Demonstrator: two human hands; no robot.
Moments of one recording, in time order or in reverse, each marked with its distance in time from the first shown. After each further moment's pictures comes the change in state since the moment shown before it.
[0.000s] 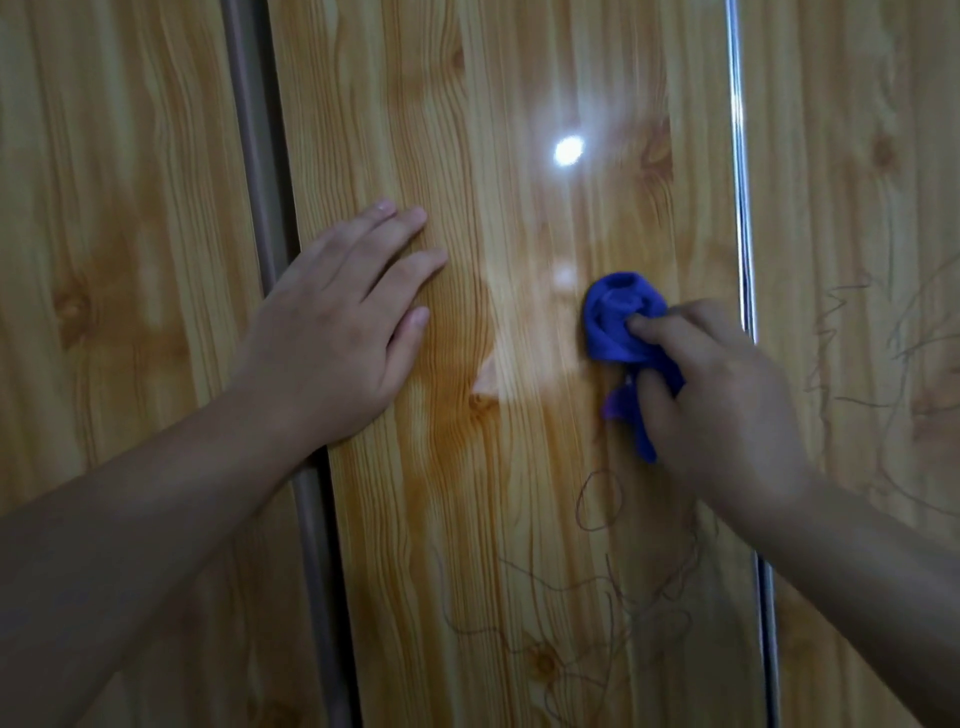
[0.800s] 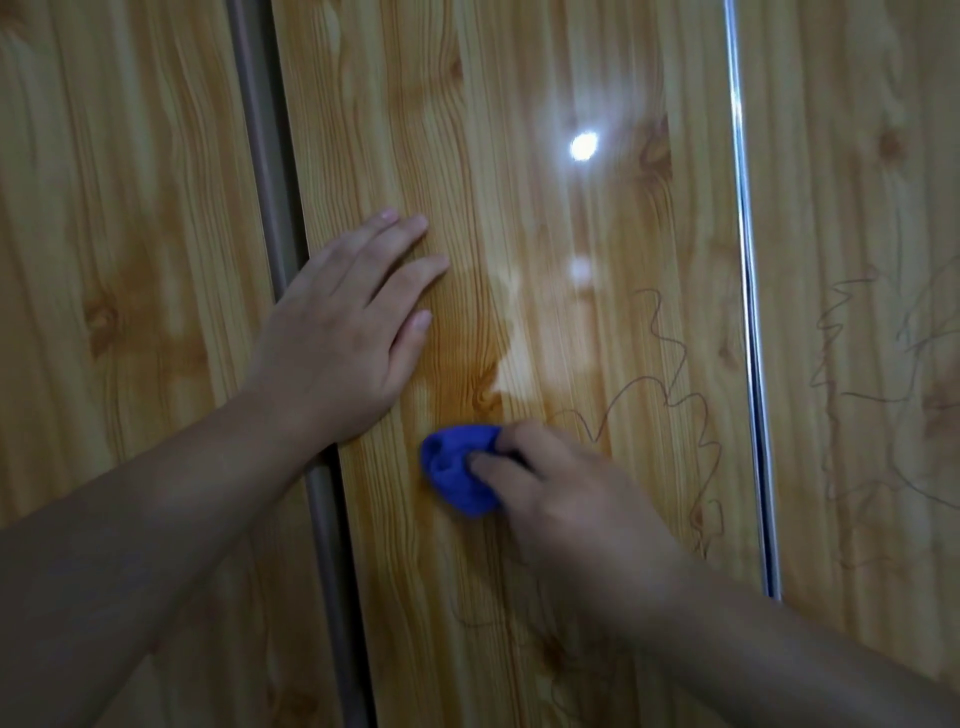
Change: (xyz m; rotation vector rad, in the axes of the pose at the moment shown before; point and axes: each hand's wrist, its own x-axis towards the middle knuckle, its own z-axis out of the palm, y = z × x) left_hand 0.001 0.003 -0.006 -0.019 -0.030 -0.018; right_hand -0.049 -0.069 0.032 0.080 -0.315 -0.394
